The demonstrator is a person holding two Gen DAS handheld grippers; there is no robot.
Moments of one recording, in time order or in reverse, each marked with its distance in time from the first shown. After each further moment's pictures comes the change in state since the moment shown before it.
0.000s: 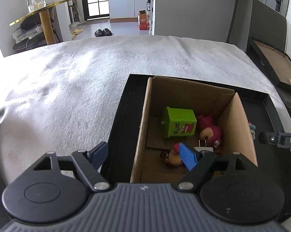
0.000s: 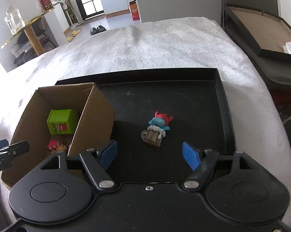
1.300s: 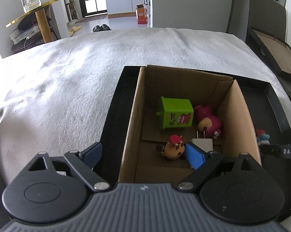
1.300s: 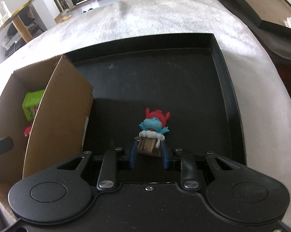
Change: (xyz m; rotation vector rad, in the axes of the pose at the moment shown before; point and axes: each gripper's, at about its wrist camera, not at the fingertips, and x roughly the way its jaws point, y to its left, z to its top) left arm 0.010 -0.014 -0.007 0.029 0.033 0.021; right arm 0.032 -0.020 -0.018 0.042 0.136 -0.019
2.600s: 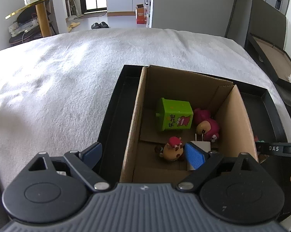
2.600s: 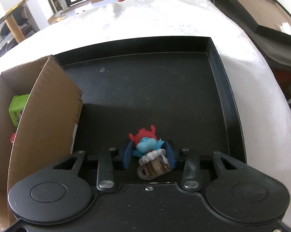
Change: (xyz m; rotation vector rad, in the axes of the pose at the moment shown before) left arm 0.003 0.010 0.000 -0.043 0.003 -0.048; right arm 0.016 0.008 0.006 -0.010 -0.028 -0.058
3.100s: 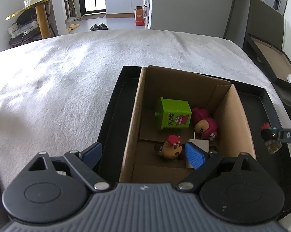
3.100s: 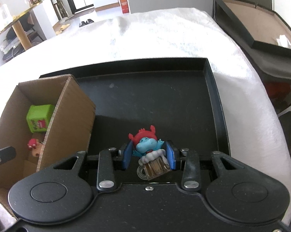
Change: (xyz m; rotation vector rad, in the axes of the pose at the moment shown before) left arm -0.005 0.000 -0.004 0.005 -0.012 -0.003; right arm -0.041 0.006 0.007 -0.012 -0.063 0.014
